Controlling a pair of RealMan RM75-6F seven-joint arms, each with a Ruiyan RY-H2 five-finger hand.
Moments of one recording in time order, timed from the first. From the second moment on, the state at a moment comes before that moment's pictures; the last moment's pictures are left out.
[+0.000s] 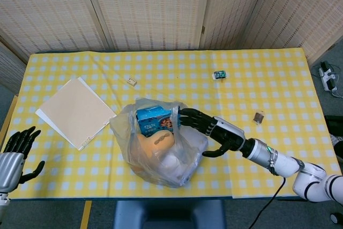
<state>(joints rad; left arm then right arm) -0.12 -1.05 -0.01 -1.62 1.57 1.48 -0.09 0.84 -1.18 -0.06 -1.45 -1.91 1.35 2.02</state>
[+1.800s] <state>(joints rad) -0.11 -1.04 -0.01 -1.61 1.58 1.51 -0.15 1.13 -1.36 -0.10 -1.34 -1.87 1.27 2.20</state>
